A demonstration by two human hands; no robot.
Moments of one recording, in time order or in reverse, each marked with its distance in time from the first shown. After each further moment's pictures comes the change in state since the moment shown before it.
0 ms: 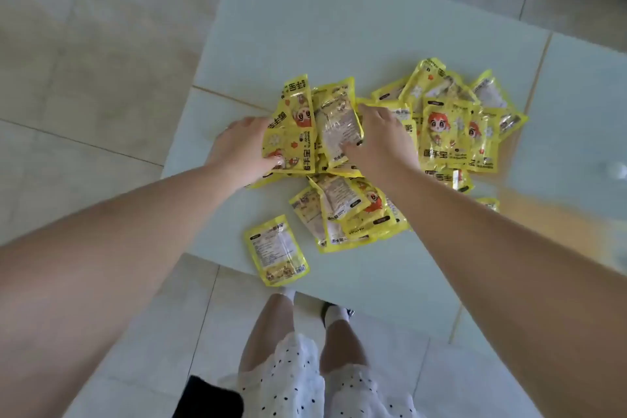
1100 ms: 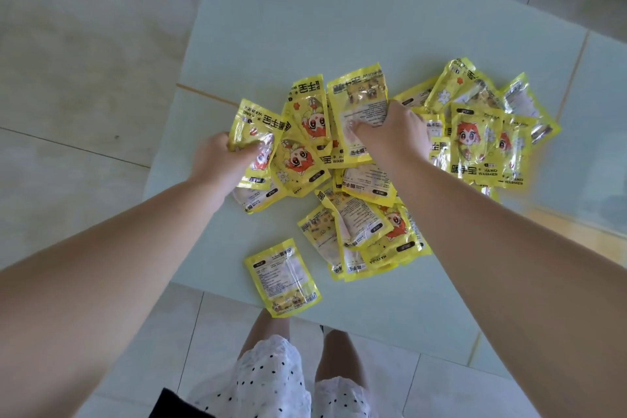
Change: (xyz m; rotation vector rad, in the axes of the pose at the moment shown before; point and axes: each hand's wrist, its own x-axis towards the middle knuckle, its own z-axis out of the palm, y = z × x) left_hand 0.045 -0.054 0.027 -0.773 0.090 -0.398; right_hand 0.064 -0.015 0.025 0.118 0.084 0.325
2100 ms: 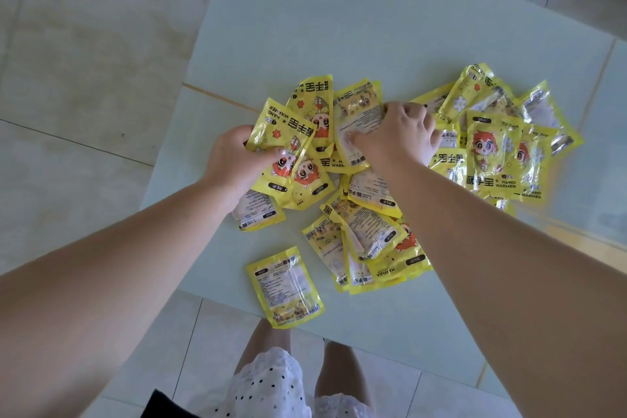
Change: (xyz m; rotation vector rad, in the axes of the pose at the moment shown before) left_hand -0.010 0.019 0.006 -0.136 -0.051 0.068; right_hand 0.016 -0.004 0.022 -0.184 0.059 0.017
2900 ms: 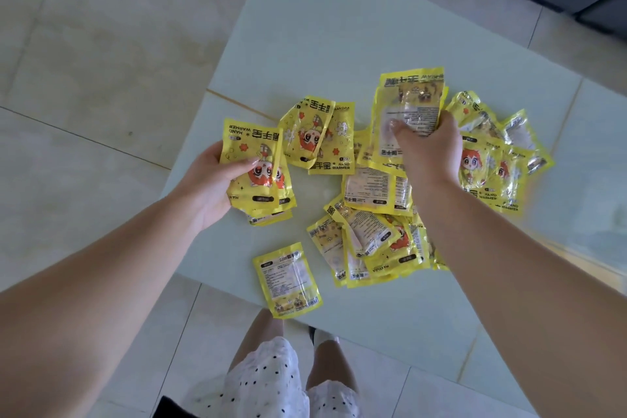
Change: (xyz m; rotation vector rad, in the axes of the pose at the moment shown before) left_hand -0.027 -0.017 -0.049 -0.586 -0.183 -0.233; right_hand -0.037 0.004 -0.051 0.760 0.140 0.072
